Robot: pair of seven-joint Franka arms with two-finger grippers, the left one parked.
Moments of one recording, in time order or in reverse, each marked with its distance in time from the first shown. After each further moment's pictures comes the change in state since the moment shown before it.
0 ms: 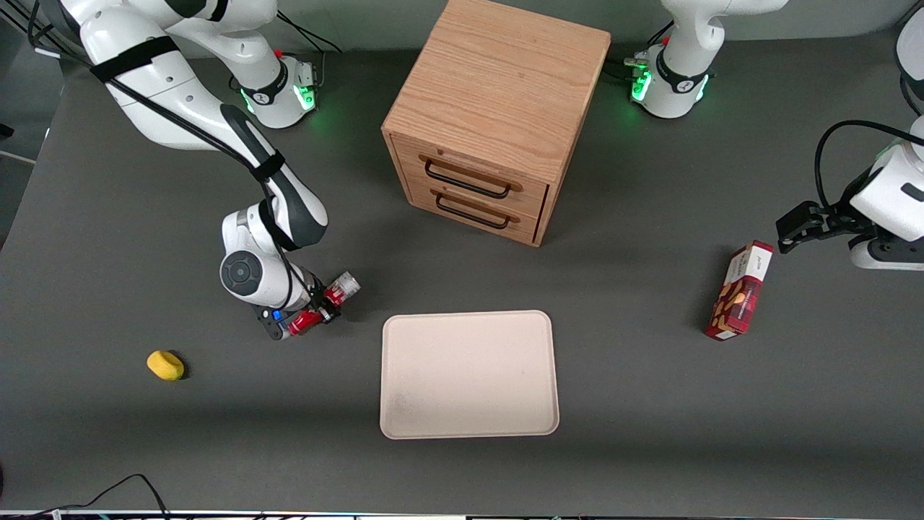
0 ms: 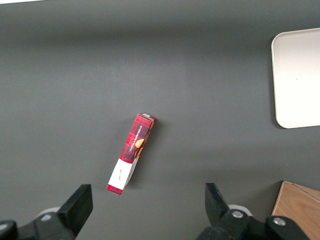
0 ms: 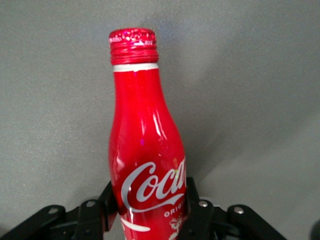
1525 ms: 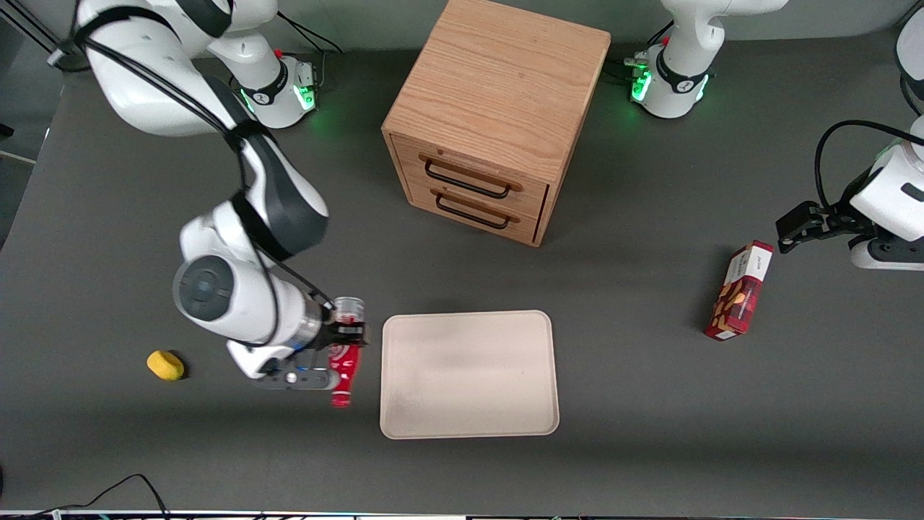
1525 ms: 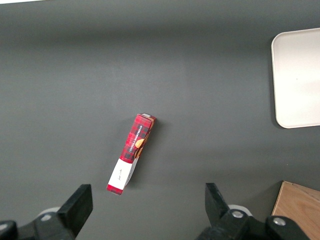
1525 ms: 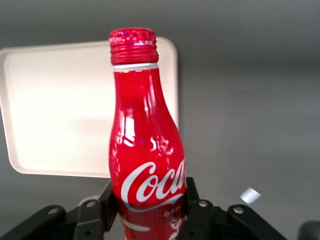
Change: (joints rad) arm 0.086 0.223 0.153 0.839 -0.082 -0.489 -0.799
